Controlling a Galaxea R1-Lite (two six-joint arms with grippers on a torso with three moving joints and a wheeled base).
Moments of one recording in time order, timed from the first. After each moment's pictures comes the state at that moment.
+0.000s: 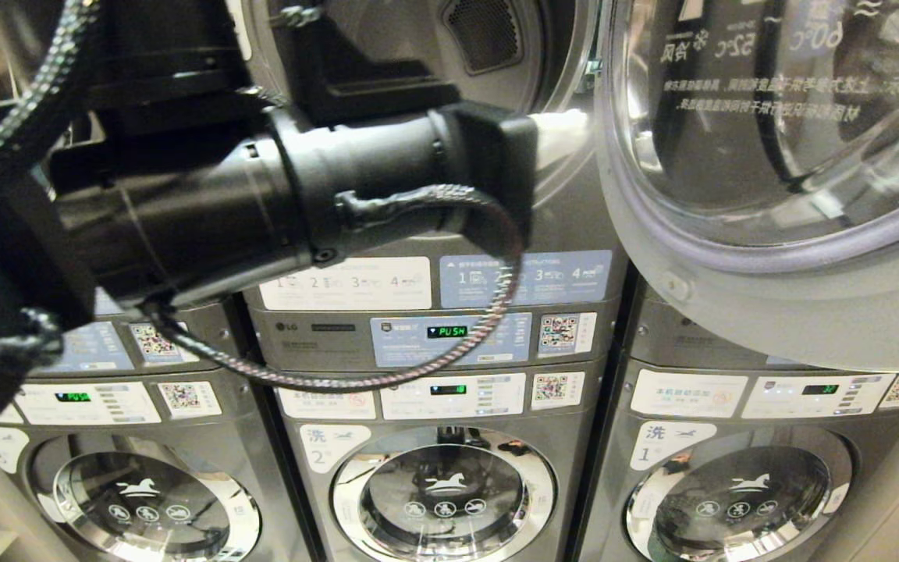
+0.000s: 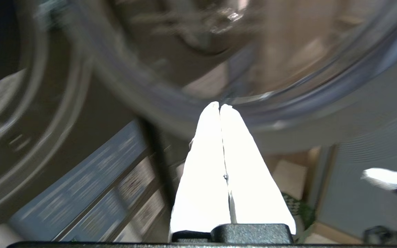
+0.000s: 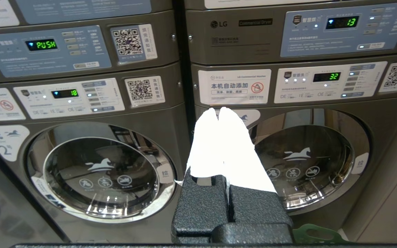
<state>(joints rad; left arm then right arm) -0.88 1.58 -1.30 -0.39 -0.14 0.12 0.00 0.00 0.00 -0.02 -0.04 0.08</state>
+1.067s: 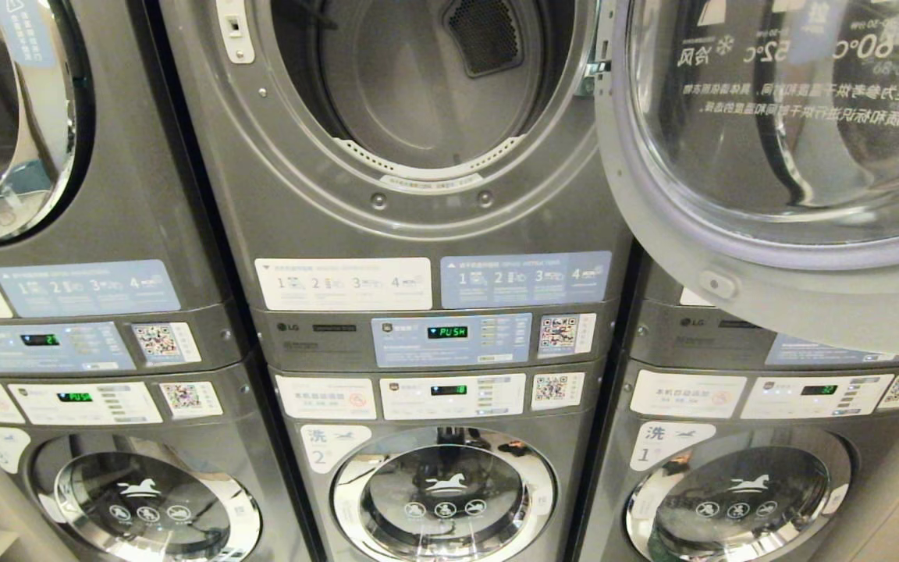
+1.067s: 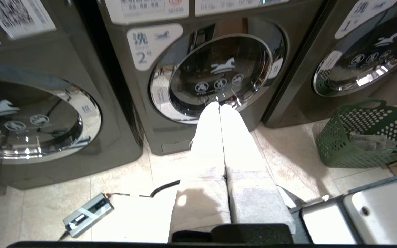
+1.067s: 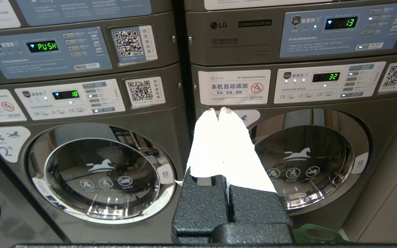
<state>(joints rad) -0.37 0.37 -0.20 0.21 0.09 -0.08 0.00 0.00 0.00 -0.02 -0.04 0.08</state>
